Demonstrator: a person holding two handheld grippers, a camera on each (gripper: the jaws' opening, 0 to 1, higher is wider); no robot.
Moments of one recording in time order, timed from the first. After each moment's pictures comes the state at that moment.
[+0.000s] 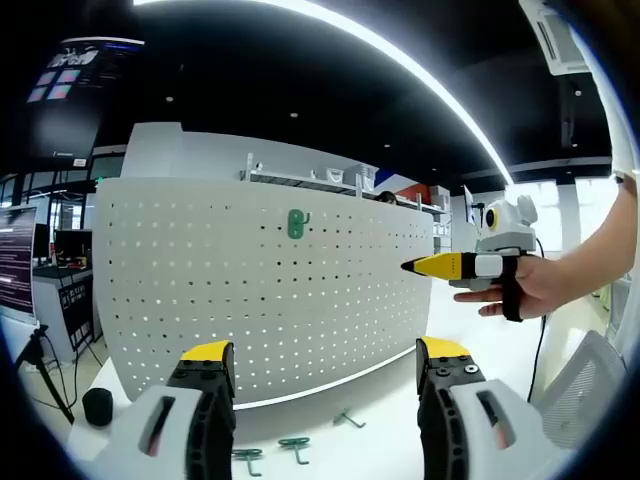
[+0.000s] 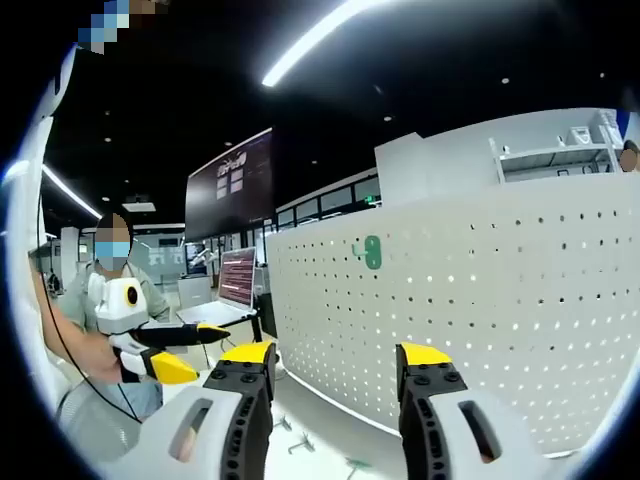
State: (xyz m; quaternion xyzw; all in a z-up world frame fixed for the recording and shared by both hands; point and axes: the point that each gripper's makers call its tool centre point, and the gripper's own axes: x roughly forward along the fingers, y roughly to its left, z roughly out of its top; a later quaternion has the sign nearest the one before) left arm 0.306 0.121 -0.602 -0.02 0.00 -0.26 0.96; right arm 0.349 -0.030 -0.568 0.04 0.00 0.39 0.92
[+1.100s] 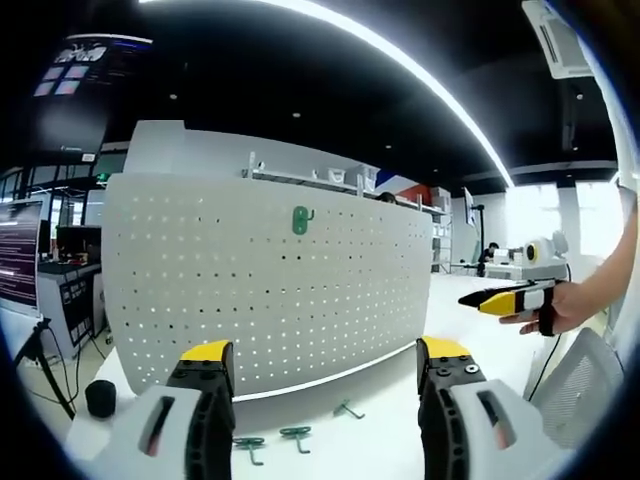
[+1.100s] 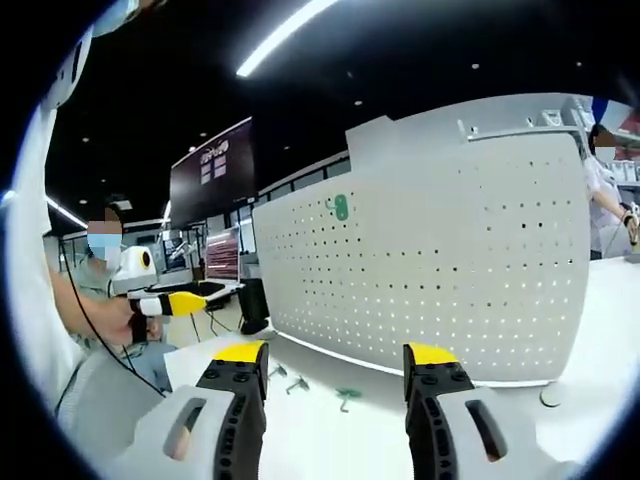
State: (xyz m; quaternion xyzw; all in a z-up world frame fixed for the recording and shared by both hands) left arm 0.292 0.130 -0.610 -0.02 0.01 -0.27 0.96; right arm 0.286 -0.093 -0.623 0.05 0.05 0.34 0.94
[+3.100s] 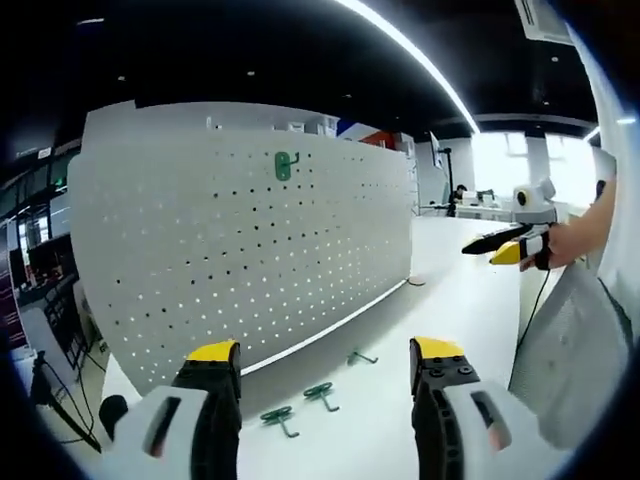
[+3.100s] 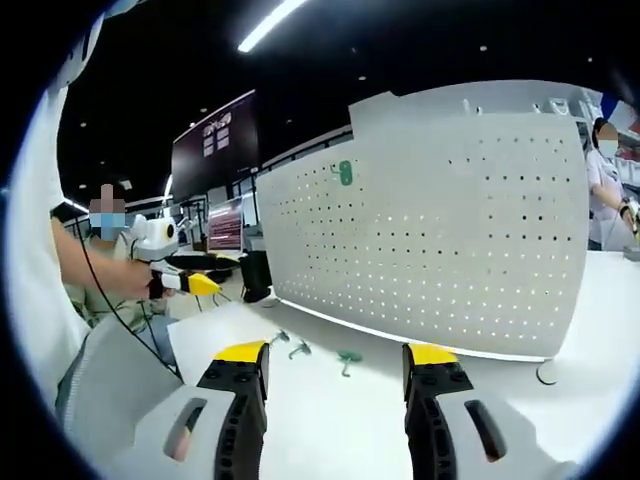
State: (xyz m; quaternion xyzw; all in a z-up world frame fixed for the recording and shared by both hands) left arm 0.311 0.153 -0.651 0.08 0.10 -0.34 0.93; right arm 0.270 -0.094 -0.653 0.01 0.11 0.35 0.93
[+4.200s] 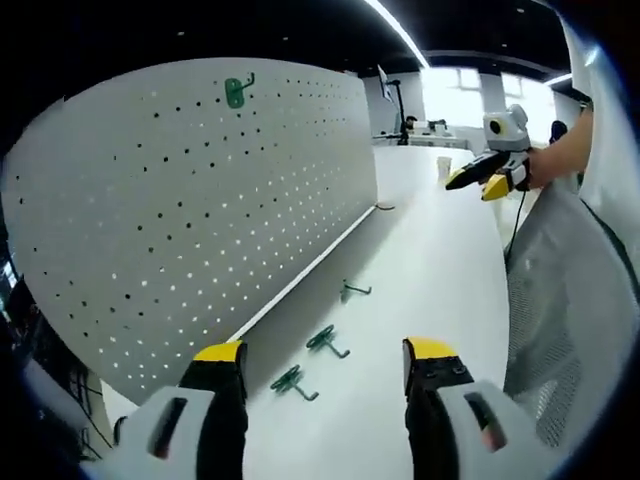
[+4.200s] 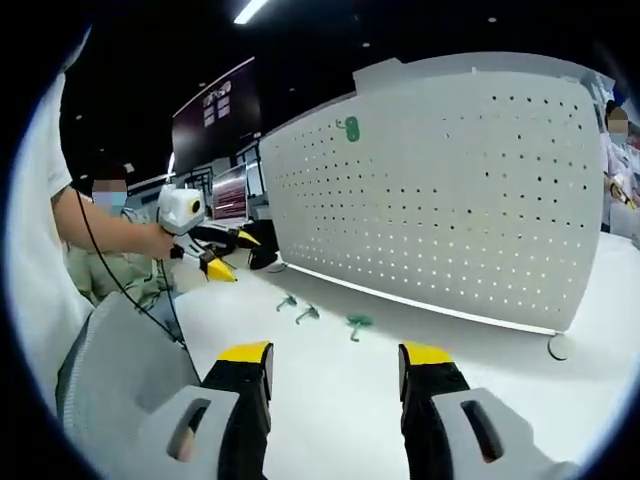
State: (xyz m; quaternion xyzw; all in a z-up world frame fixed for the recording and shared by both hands) left arm 0.326 0.162 -0.708 0.20 0.21 -0.43 0.86; right arm 0.262 -0.087 -0.686 0.00 0.18 0.37 0.91
